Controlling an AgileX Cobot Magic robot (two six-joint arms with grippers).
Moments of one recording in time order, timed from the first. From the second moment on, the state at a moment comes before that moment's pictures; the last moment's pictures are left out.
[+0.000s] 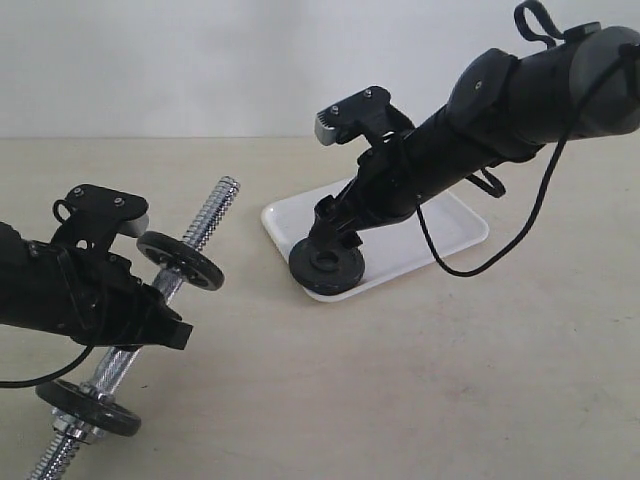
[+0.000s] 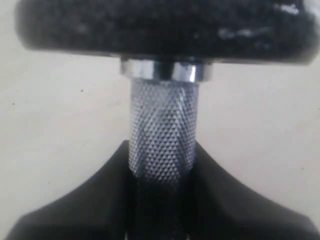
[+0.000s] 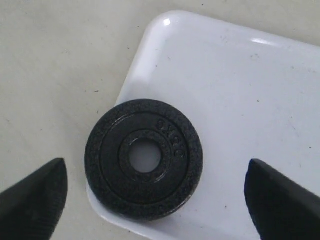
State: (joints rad) left arm 0.06 1.61 -0.63 -0.89 0.16 0.90; right arm 0.03 1.95 -1.27 0.68 0.43 -0.90
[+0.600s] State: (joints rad) left arm 0.06 1.61 -0.63 -0.89 0.15 0.90; right arm 0.09 2.03 -1.27 0.69 0.41 -0.80
